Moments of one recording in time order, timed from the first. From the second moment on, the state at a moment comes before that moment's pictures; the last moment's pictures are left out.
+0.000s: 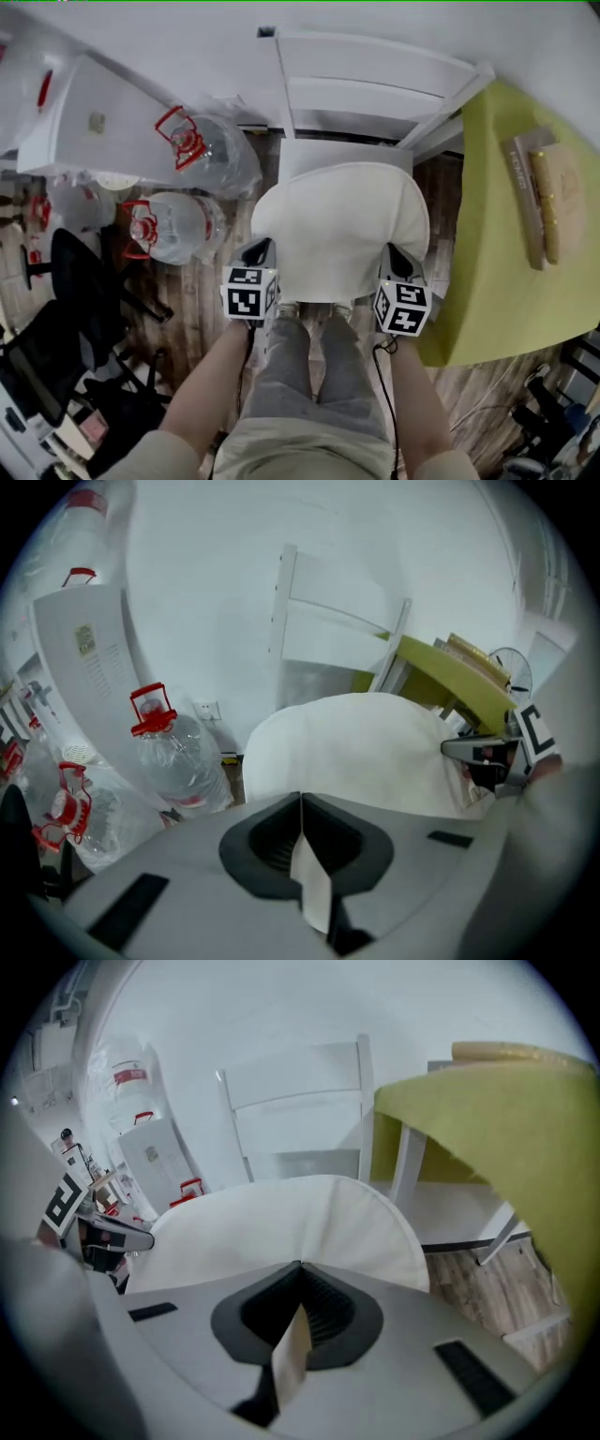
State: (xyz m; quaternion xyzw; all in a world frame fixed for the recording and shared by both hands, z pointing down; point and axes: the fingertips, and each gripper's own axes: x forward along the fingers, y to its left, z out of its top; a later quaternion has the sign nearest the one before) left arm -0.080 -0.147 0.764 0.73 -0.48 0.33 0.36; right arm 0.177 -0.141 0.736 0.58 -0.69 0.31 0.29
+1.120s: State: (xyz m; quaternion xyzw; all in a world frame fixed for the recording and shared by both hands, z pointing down) left arm -0.107 -0.156 0.327 0.83 -0.51 0.18 0.14; right arm 0.146 -0.130 0.278 0.63 -0.77 0.07 0.12
